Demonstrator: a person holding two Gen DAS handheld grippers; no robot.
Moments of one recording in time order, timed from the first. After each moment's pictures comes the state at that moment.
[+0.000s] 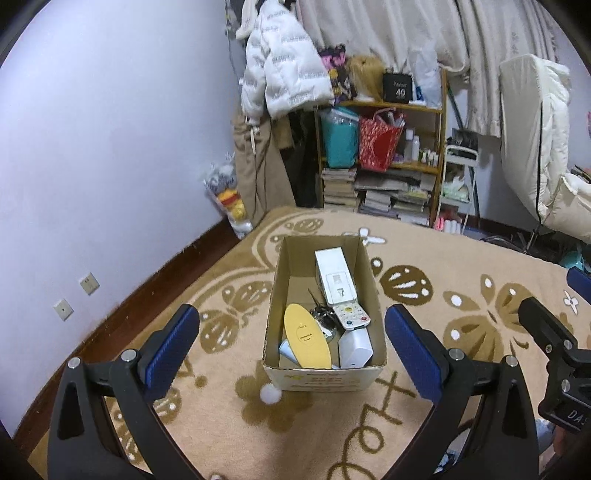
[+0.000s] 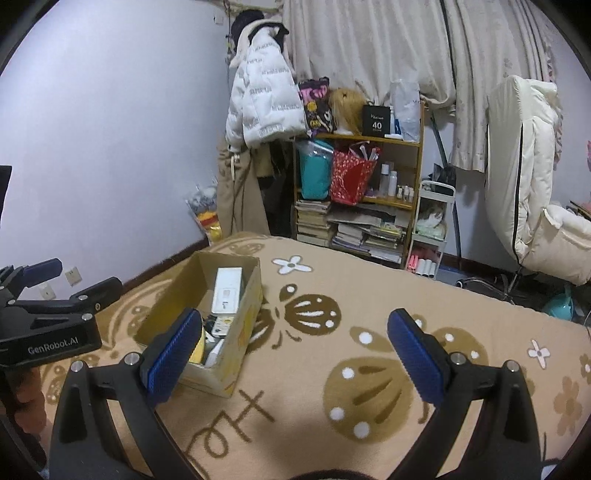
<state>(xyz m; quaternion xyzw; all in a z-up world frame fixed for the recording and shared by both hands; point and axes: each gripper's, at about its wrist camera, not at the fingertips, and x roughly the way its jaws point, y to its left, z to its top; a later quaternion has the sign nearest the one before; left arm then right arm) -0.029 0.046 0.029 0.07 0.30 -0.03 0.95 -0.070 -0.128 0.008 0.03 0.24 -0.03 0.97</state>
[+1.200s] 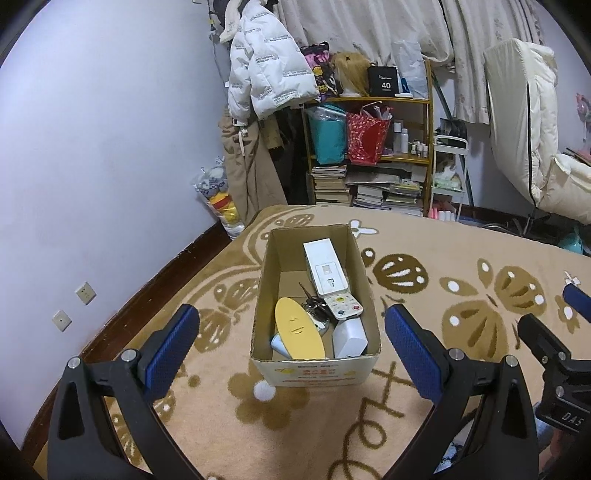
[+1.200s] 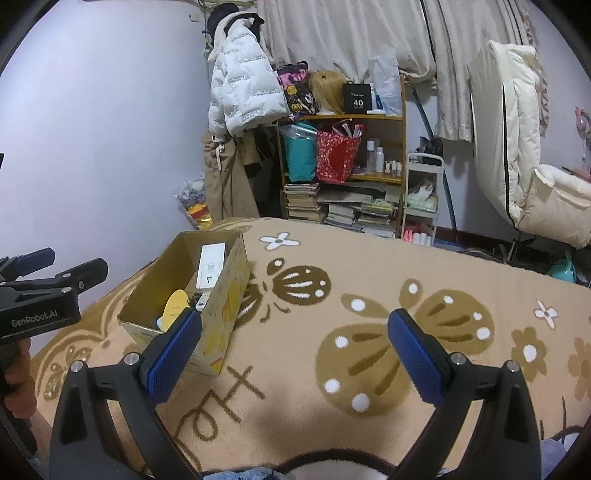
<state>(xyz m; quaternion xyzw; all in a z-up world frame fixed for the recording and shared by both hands) -0.030 0.032 0.006 0.09 0.30 -0.05 0.95 -0.079 -0.156 -0.035 0.06 0.28 -0.05 0.96</state>
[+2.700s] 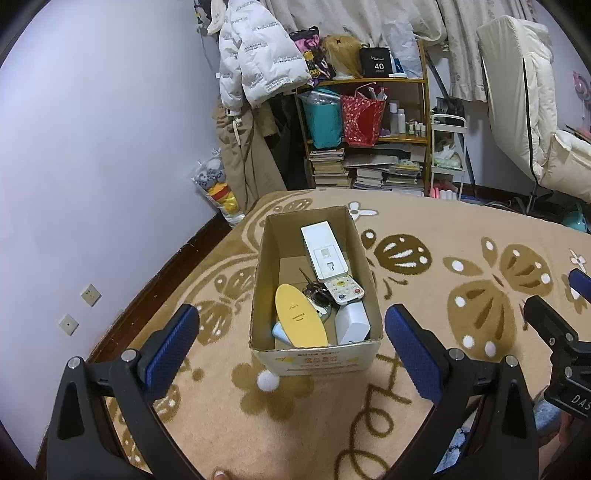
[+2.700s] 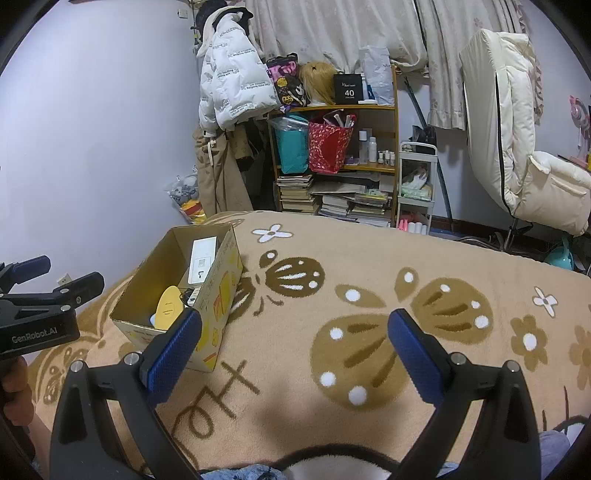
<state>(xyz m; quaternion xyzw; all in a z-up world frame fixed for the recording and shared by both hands) -0.027 0.026 -0.006 0.12 0.33 -0.05 0.94 -0.077 -0.156 -0.044 0.07 0.28 -0.06 0.95</state>
